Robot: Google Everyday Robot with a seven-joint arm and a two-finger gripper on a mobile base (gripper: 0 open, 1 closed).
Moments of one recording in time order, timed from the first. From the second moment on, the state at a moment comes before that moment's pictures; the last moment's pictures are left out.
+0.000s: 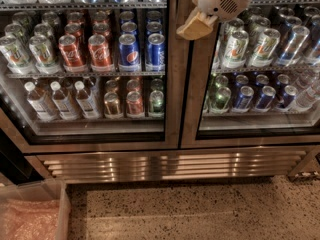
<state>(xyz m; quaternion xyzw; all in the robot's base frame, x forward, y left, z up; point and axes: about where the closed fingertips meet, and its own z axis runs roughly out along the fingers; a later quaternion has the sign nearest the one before) 0.587 -0.056 0.996 -0.66 0.67 0.11 0.32</state>
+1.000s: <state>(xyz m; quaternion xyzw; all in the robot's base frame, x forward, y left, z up) 0.592 -0.064 1.001 -0.66 0.67 0.11 0.32</state>
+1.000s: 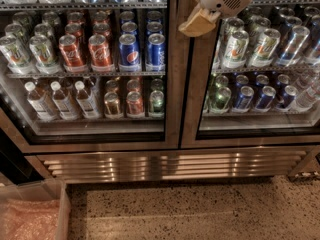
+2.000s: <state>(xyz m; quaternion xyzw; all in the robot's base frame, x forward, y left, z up) 0.592 -0.069 1.023 -0.66 0.66 0.11 0.33</state>
